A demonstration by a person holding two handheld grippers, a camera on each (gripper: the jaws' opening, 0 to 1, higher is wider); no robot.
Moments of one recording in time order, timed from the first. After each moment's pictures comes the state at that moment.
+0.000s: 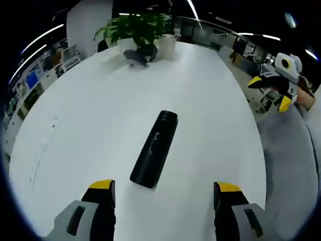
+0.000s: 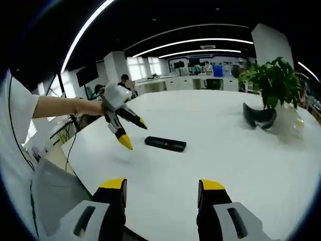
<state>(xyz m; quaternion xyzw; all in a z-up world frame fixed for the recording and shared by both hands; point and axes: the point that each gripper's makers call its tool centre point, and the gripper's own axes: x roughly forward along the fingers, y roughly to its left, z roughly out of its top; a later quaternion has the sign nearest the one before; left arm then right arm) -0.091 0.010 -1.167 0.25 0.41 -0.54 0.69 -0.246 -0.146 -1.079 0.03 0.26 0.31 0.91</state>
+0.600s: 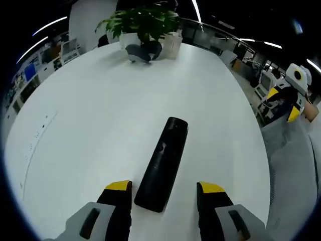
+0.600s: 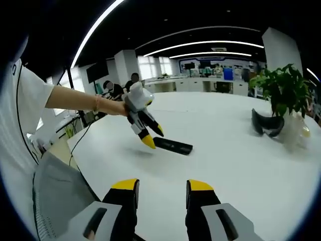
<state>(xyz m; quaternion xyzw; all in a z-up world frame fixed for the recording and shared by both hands) -0.076 -0.015 -1.181 0.23 0.41 -0.55 0.69 -0.243 -0.151 -1.082 0.00 0.27 0.32 0.91</state>
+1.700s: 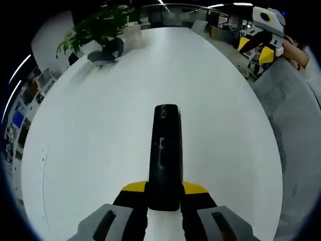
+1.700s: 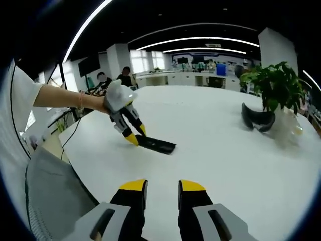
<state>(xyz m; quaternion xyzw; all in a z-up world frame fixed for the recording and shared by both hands) -0.114 -0.011 -1.192 0.37 0.37 -0.58 0.62 -0.243 -0.171 -1.098 -0.03 0.30 0.29 0.91</state>
